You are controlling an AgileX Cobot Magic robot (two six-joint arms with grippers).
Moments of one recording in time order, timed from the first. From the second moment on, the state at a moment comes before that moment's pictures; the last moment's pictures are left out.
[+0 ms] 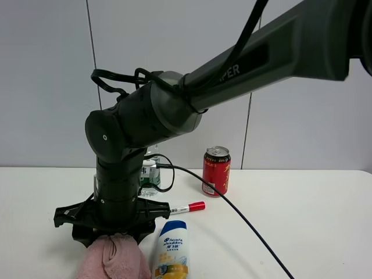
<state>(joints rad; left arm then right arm) 0.14 0.00 -0.49 -0.02 1.07 0.00 0.94 2.33 -1.73 -0.12 0.77 0.78</state>
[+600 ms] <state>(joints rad) 0.14 0.00 -0.49 -0.02 1.07 0.00 0.94 2.15 -1.73 -0.09 0.82 0.64</state>
